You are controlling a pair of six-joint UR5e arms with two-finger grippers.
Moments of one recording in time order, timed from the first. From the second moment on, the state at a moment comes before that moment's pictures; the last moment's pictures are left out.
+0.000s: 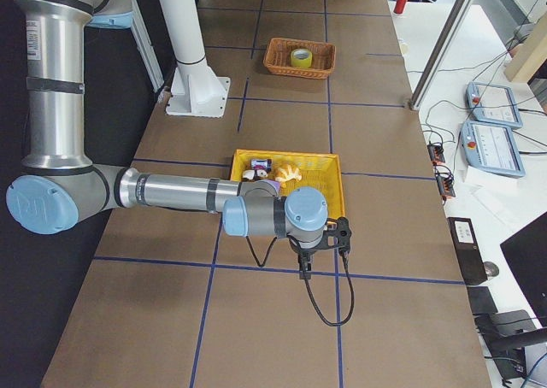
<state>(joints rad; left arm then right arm) -1.57 -1.52 -1.74 -1.42 -2.35 0.18 1.61 -1.64 1.61 -1.46 2.44 0.02</state>
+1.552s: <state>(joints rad) -1.59 -1.50 -1.61 -1.58 -2.38 0.12 1.61 -1.64 1.61 -1.46 2.44 0.01</state>
